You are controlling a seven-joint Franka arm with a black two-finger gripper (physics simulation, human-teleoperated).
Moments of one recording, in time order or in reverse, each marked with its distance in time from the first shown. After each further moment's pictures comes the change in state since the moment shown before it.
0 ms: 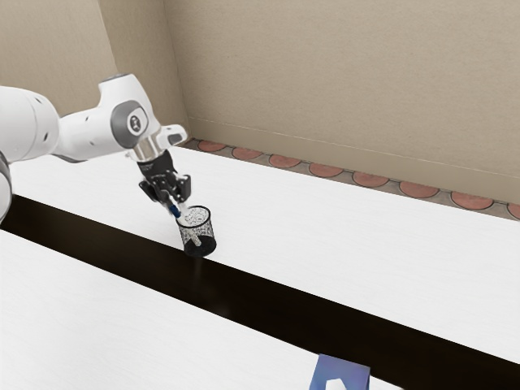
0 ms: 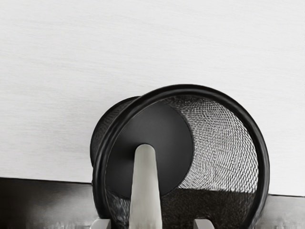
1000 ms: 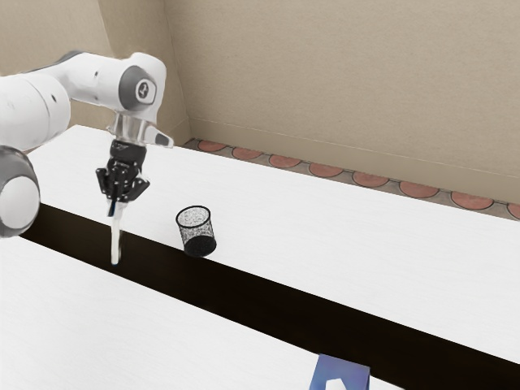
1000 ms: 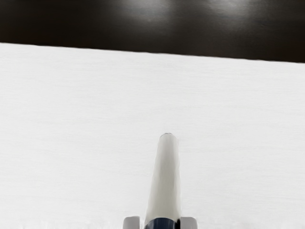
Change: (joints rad) arm 0.000 0.140 -0.003 0.409 0.415 -0.848 -0.067
